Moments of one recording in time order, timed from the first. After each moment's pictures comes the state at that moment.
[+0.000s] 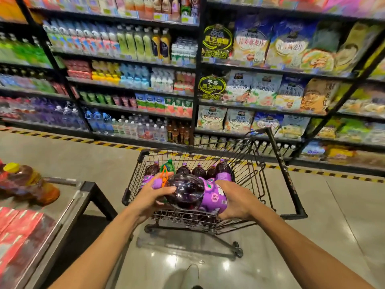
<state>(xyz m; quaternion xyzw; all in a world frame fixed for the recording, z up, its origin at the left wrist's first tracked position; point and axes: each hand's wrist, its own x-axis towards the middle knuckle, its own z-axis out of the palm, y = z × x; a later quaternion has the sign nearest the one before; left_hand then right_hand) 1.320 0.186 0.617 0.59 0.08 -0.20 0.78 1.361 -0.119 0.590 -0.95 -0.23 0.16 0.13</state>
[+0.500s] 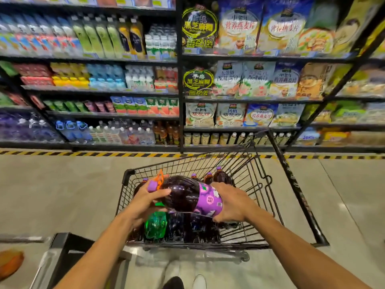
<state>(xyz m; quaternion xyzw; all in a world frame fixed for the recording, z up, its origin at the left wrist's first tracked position) 1.500 0.194 0.589 0.59 0.10 -0.26 0.76 1.501 -0.113 0.556 -0.95 -0.18 0.19 0.18</state>
